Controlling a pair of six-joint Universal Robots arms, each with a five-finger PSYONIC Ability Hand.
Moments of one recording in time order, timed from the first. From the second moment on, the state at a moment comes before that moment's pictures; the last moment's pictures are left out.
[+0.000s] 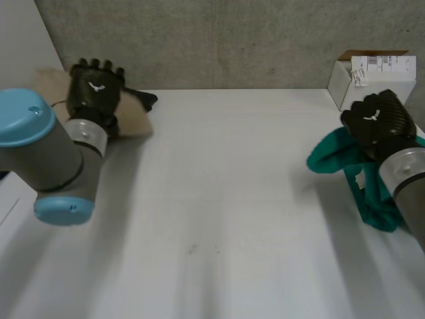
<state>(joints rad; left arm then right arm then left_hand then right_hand) 4.31 -1.98 -1.45 3.55 -1.73 3.69 1.80 -1.42 1.74 -0.29 1.46 2.35 0.21 0.20 0.21 0.20 0.05 1.09 1.22 1.22 1.22 1.00</state>
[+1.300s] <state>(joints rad) 3.97 -2.27 -1.31 3.30 -1.39 3.77 1.76 -1.17 1.70 -0.10 1.28 2.51 0.66 0.63 0.62 0.63 0.45 0.72 0.72 0.72 0.72 0.54</state>
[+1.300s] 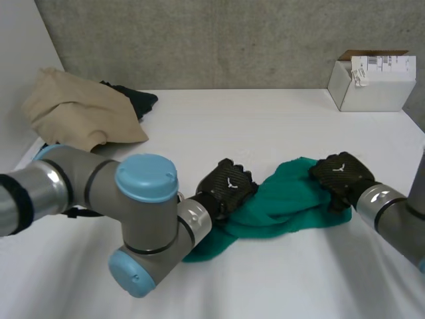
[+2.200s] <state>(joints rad) 4.17 -1.72 -1.62 3.42 -1.62 3.57 1.99 -1.08 1.22 -0.07 1.35 2.76 1.11 1.19 1.20 1.20 0.99 1.14 1.23 1.22 1.22 1.03</state>
